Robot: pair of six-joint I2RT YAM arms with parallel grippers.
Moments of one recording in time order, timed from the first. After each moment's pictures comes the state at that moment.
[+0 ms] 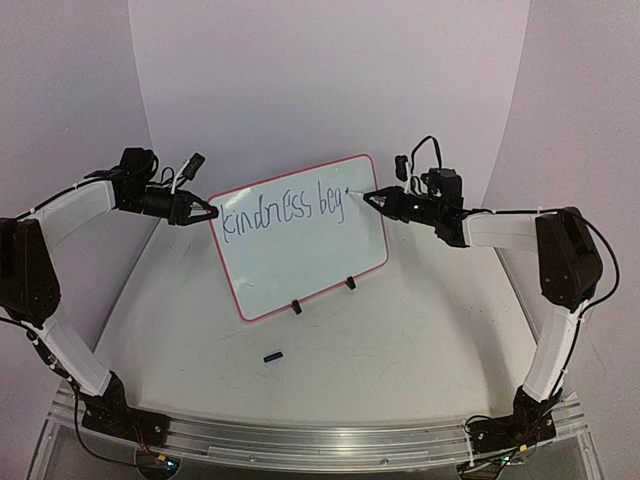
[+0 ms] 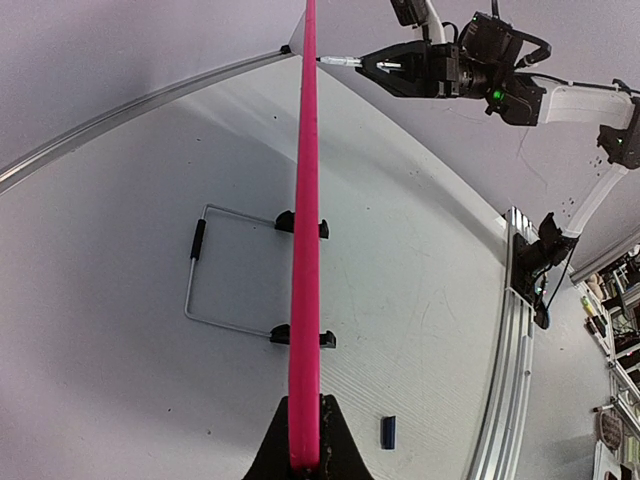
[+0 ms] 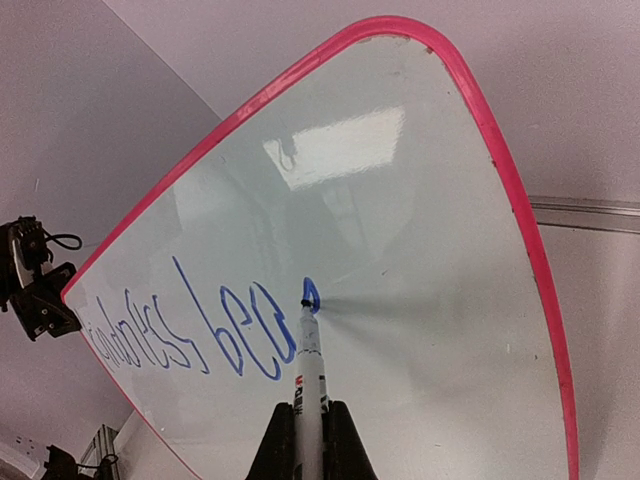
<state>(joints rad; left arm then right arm) -0.12 1.60 1.39 -0.62 1.00 0.32 0.39 1.92 1.32 0.41 -0.54 0.55</state>
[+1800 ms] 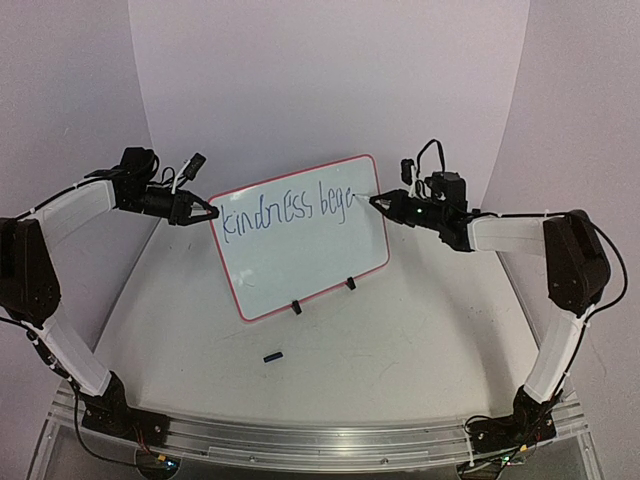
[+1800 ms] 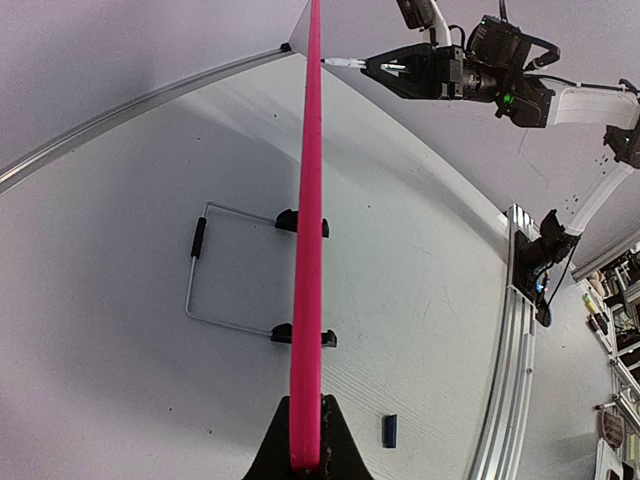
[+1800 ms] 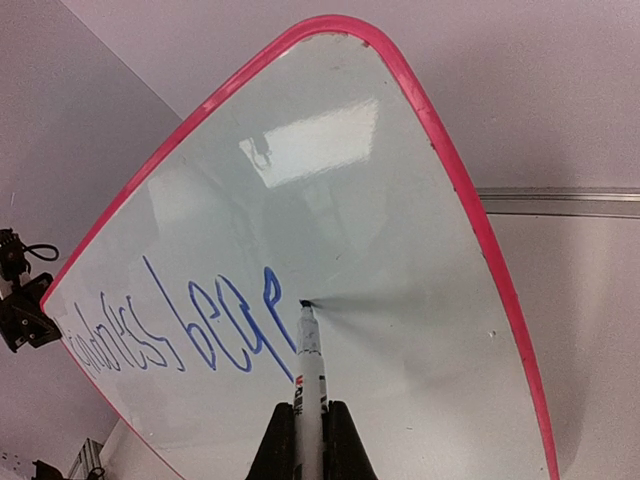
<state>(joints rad) -0.13 1.60 1.39 -0.63 0.99 0.32 0.39 1.87 1.26 0.39 -0.44 0.55</state>
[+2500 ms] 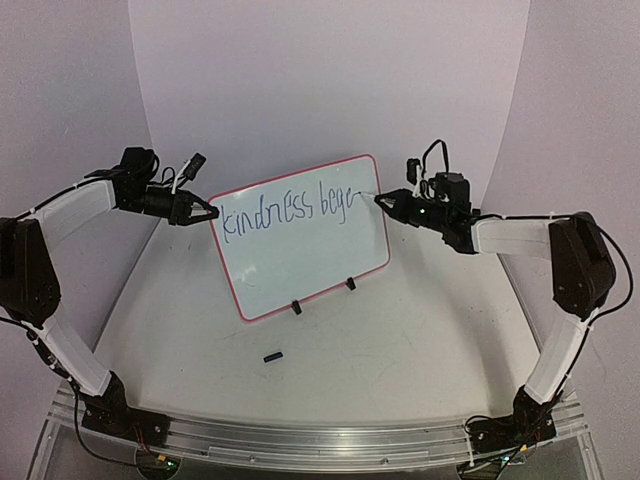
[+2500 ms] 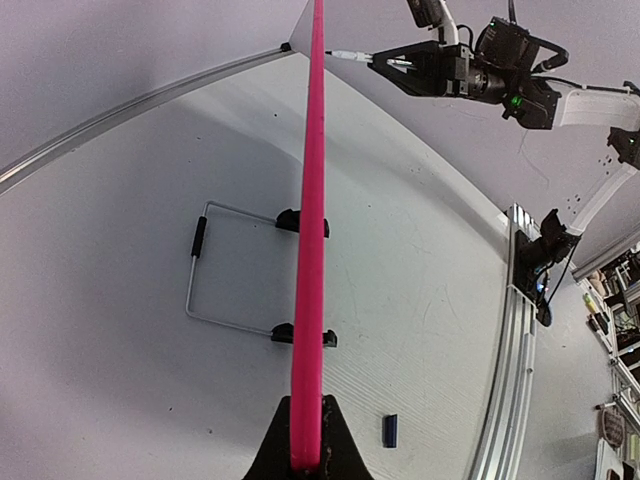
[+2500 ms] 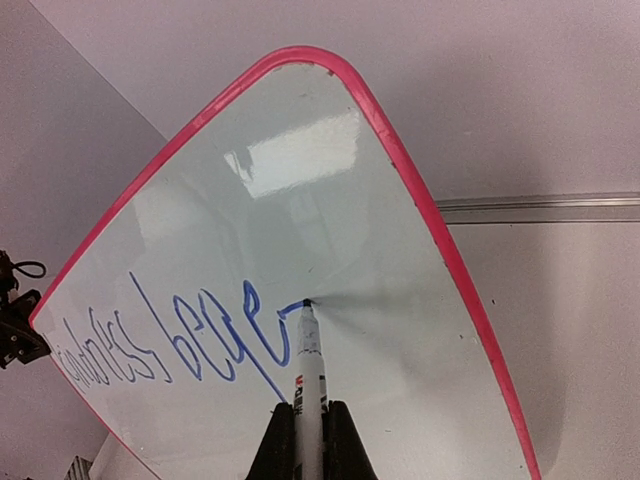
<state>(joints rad) -0.13 1.60 1.39 -0.63 0.99 0.32 0.39 1.83 1.22 0.41 -0.38 0.55</state>
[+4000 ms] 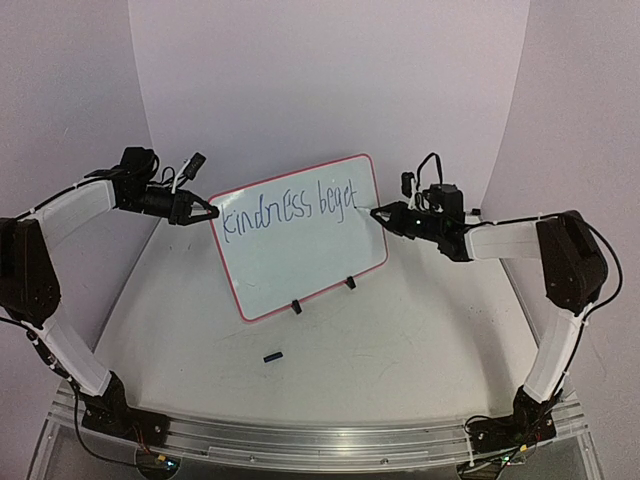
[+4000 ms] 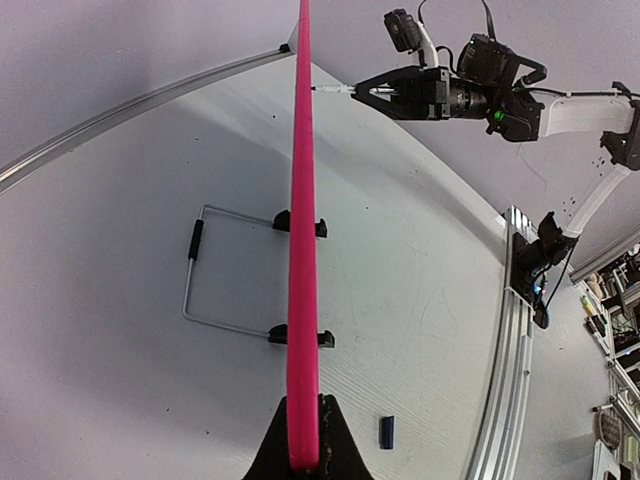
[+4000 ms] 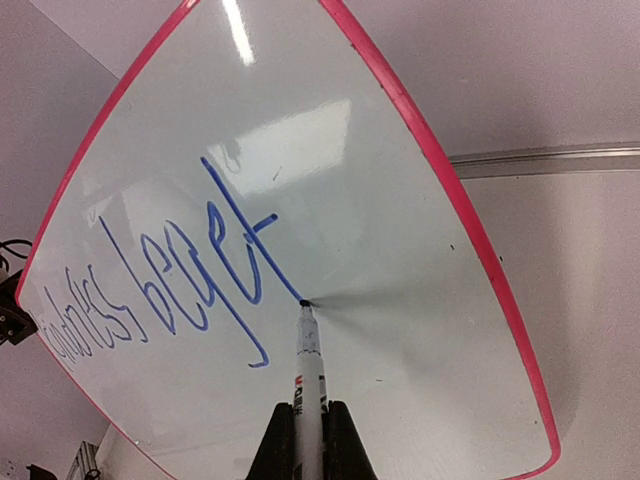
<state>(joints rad) -0.13 1.60 1.39 -0.63 0.99 0.32 0.39 1.88 1.18 0.45 -0.41 0.58</state>
